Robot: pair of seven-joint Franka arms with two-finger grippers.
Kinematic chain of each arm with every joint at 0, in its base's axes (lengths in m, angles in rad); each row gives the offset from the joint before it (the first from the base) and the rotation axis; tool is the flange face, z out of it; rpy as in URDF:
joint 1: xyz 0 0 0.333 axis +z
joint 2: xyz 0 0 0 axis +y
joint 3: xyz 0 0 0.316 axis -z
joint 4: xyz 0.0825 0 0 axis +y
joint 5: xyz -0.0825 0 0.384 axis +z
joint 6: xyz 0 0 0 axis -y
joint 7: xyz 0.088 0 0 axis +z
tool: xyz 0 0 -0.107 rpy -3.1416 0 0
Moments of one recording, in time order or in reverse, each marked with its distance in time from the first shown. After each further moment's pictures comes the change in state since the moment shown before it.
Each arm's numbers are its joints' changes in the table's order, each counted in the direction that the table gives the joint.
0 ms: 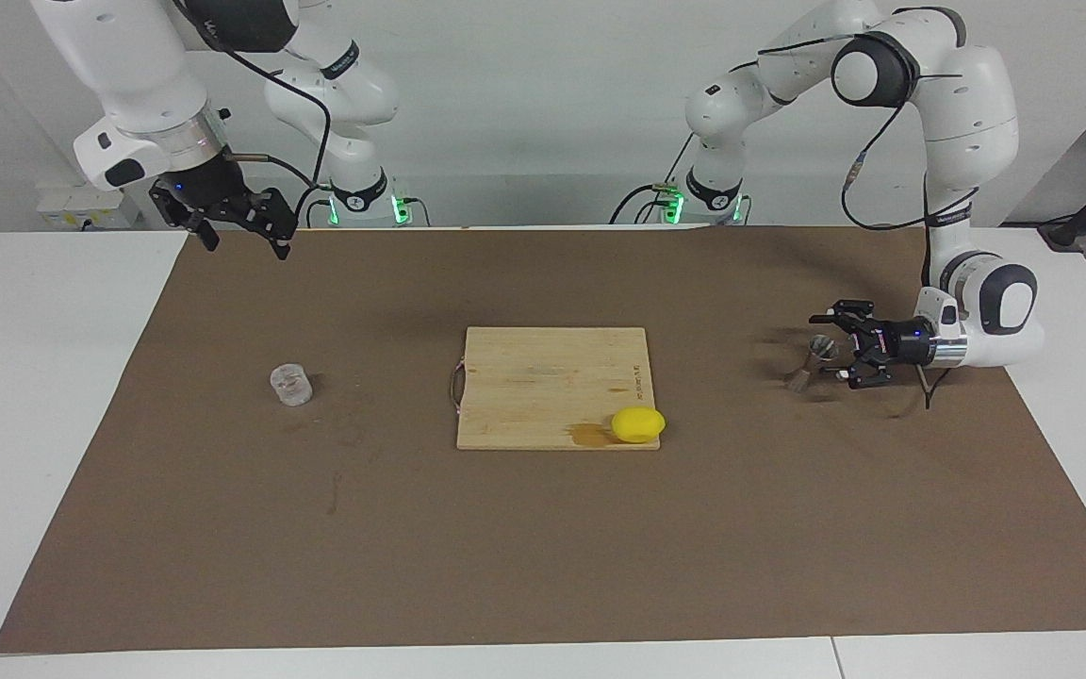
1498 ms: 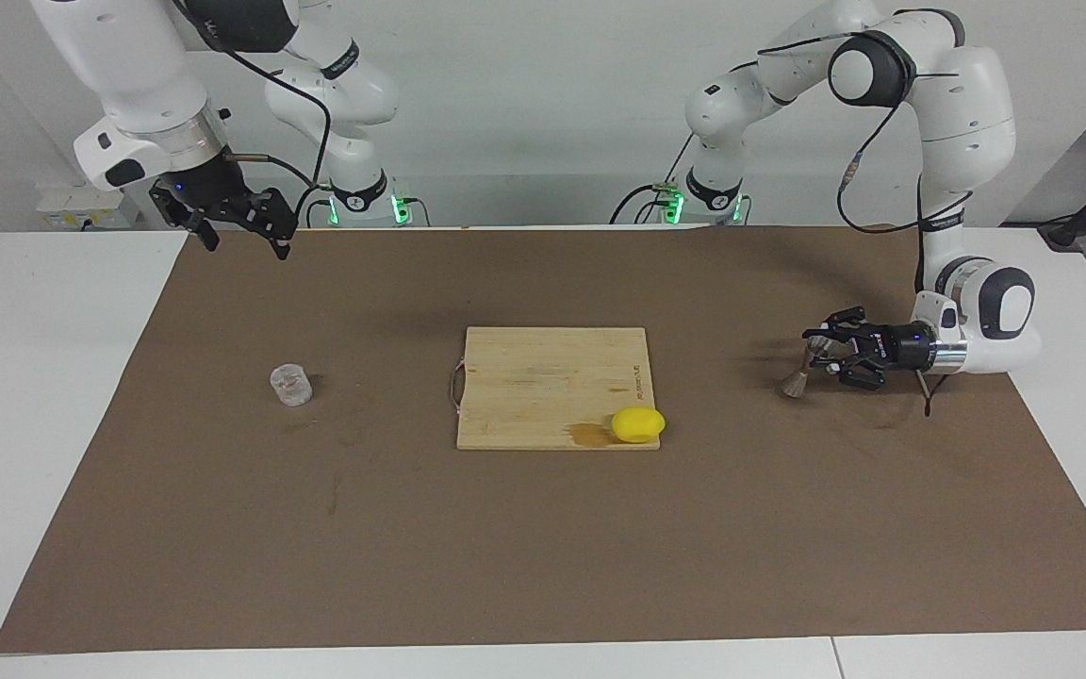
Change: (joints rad) left arm -0.025 -0.003 0.051 -0.039 -0.097 -0.018 -0.005; right arm 0.000 0.000 0.000 0.001 0.000 0.000 0.000
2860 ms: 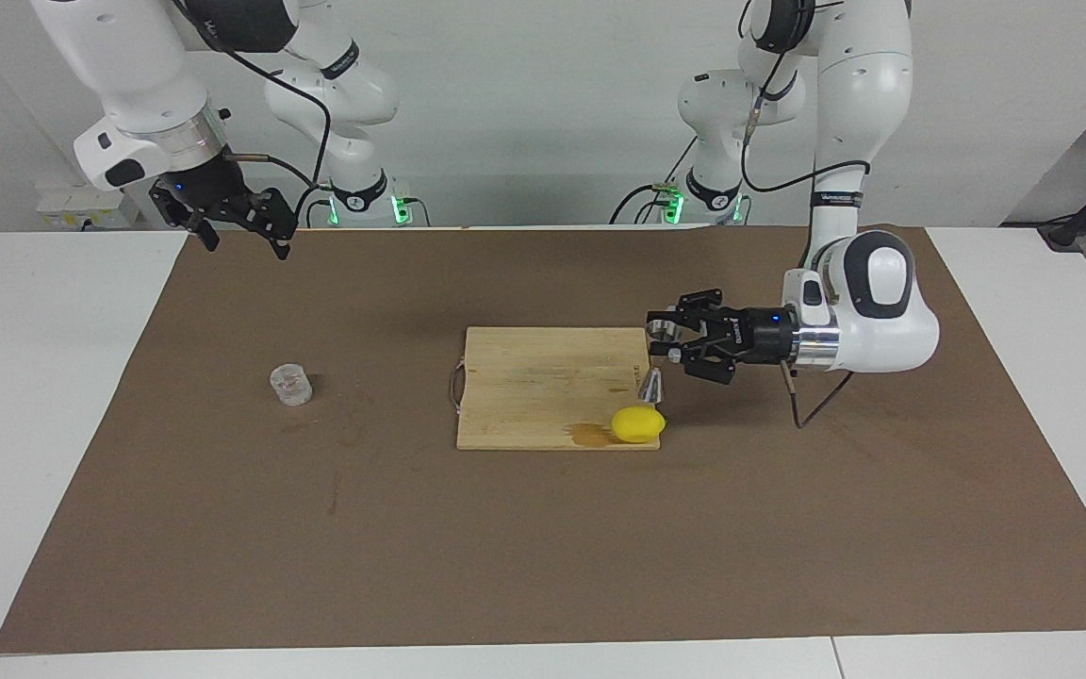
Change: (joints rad) left arm -0.500 -0.229 0.038 0.031 -0.323 0.396 0.101; right arm 0.000 0.000 0.000 0.000 0.000 0.000 0.000
